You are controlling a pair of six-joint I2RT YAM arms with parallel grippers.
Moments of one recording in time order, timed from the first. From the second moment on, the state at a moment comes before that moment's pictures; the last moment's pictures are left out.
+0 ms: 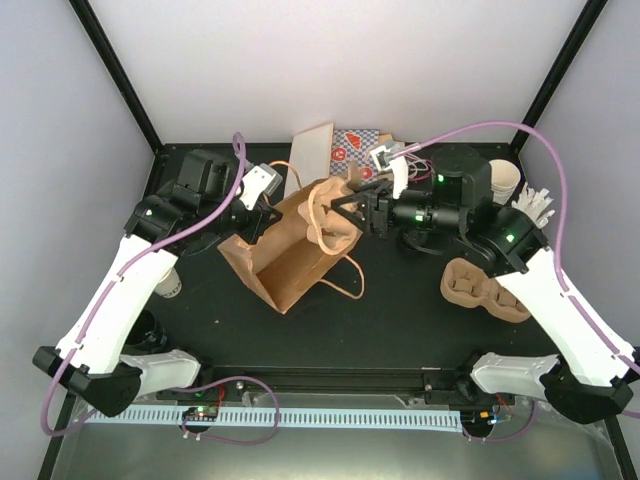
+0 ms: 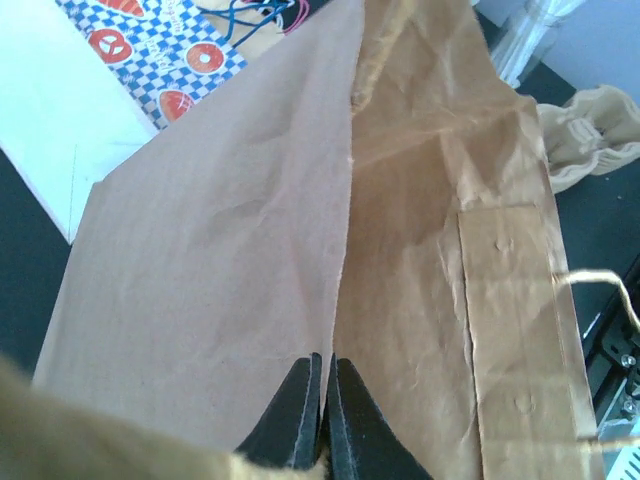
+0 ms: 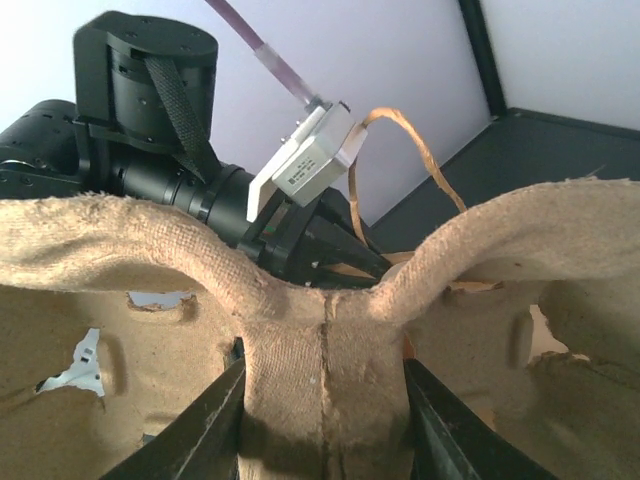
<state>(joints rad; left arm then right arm) -0.45 1.22 1.50 -1.03 0.36 0.06 0.74 1.19 1.62 -0.71 -0.43 0.39</state>
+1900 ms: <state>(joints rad) -0.69 1.16 1.41 -0.92 0.32 -0.08 1.15 1.27 1.11 -0.62 0.25 0.27</state>
